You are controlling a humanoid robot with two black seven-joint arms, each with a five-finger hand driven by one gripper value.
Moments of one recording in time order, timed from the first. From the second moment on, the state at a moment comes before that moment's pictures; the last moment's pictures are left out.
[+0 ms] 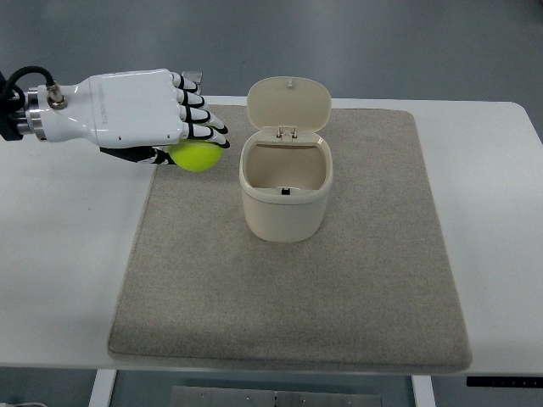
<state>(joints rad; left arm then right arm) -1.13 0.97 -0.32 -1.55 2.02 0.28 -0.61 0.03 0.00 -0.05 0.21 0.04 -0.13 0.03</state>
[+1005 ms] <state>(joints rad) -1.18 0.60 -0.32 -1.32 2.03 0.13 -0.61 0.03 0.00 -0.05 0.21 0.04 -0.13 0.03</state>
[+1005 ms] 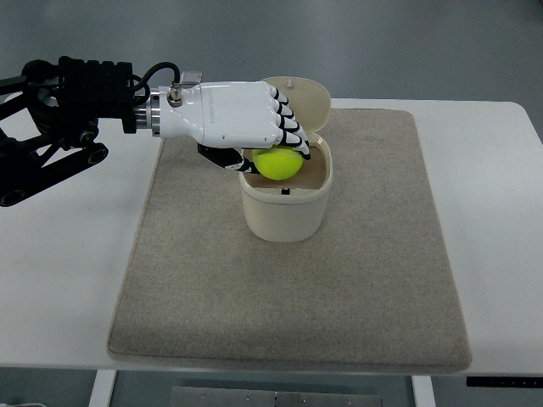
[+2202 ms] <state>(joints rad) -1.18 0.60 -0.30 -1.32 2.02 0.13 -0.61 0.03 0.00 -0.05 0.21 0.04 -0.13 0.03</state>
